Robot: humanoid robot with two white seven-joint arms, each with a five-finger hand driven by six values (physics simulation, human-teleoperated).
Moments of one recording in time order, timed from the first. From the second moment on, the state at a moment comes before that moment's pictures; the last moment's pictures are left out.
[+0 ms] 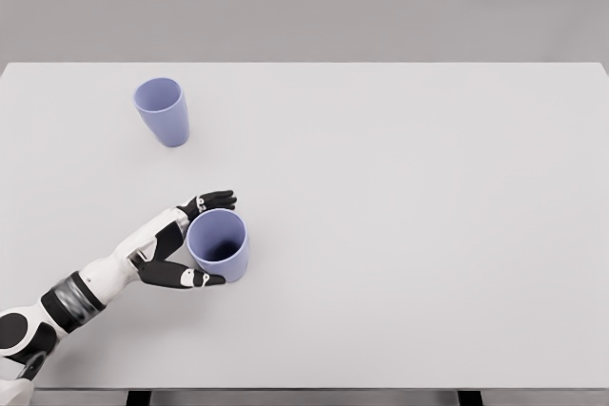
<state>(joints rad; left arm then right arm) 0.10 0.56 -0.29 -1.68 0.50 -0.19 -0.49 0.03 0.00 0.15 0.01 -0.09 -0.06 -0.08</state>
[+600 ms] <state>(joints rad) 0.10 0.56 -0.29 -1.68 0.51 -0.15 -0.49 0.03 0.00 0.15 0.01 -0.09 -0.06 -0.08</state>
